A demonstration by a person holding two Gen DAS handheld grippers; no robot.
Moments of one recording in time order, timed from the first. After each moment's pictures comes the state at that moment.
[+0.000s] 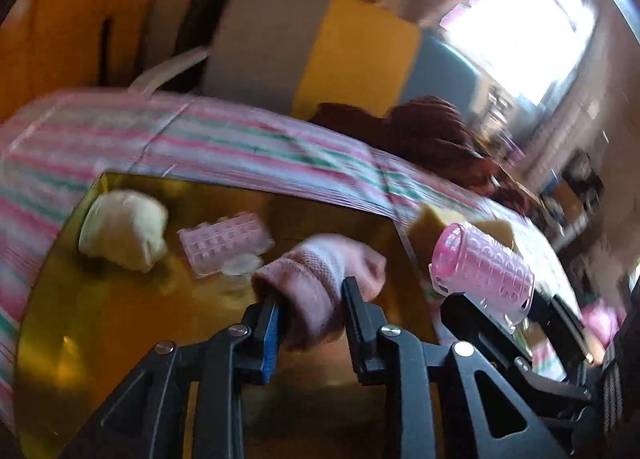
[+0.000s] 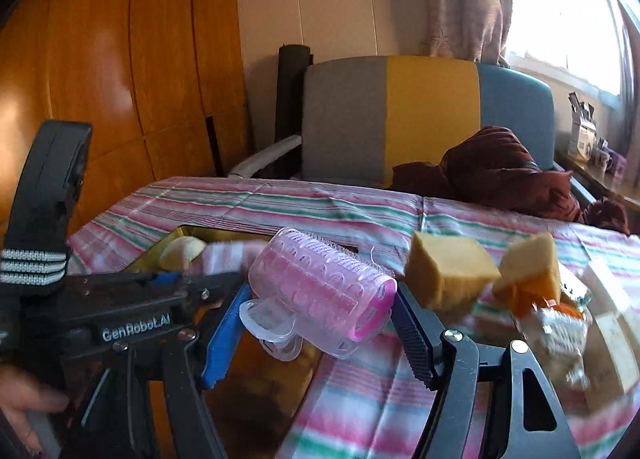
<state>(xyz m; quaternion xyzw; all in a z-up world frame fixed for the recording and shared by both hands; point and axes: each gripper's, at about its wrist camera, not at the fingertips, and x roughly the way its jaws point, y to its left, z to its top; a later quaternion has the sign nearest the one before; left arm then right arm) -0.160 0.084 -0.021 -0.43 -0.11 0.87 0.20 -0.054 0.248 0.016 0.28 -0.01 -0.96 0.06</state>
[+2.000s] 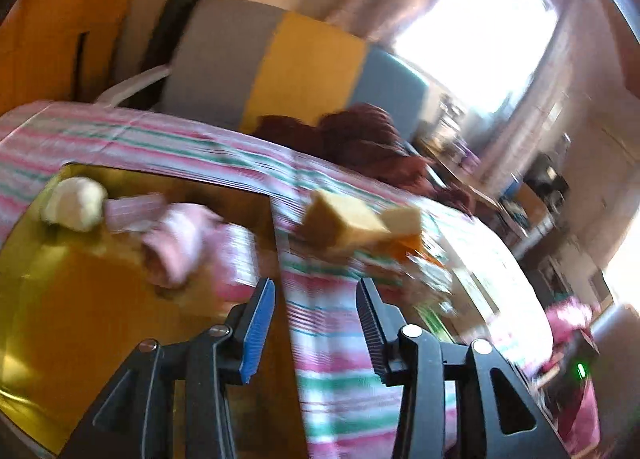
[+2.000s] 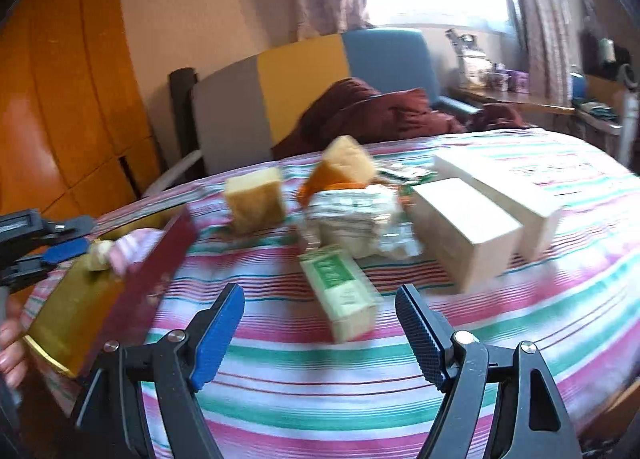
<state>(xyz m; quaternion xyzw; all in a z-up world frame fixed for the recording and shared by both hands) -0.060 0.155 0.012 -0.38 -0.10 0.87 0.29 0.071 0.401 -0.029 0.27 -0.13 -0.95 -0.10</state>
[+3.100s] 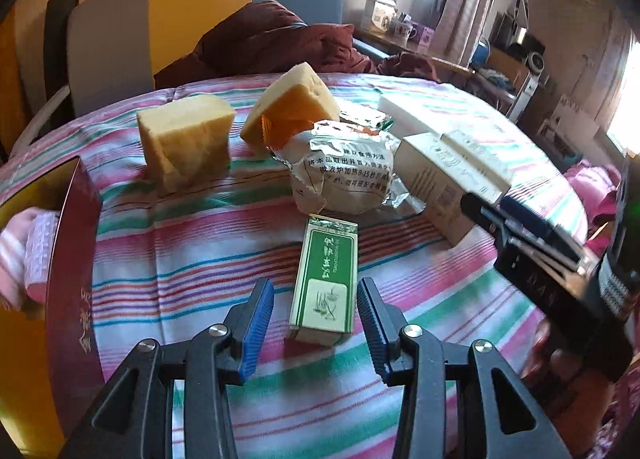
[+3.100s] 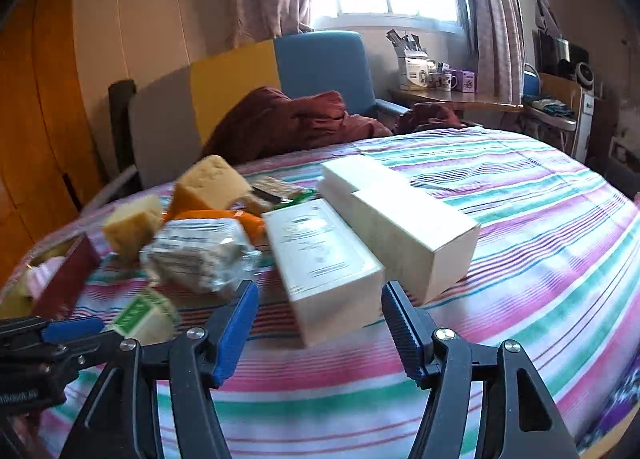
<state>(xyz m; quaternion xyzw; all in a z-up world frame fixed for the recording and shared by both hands) -0.039 0.316 -0.050 -0.44 0.11 0.83 0.34 0.070 0.496 -0.041 0.28 -0.12 -0.94 -0.19</state>
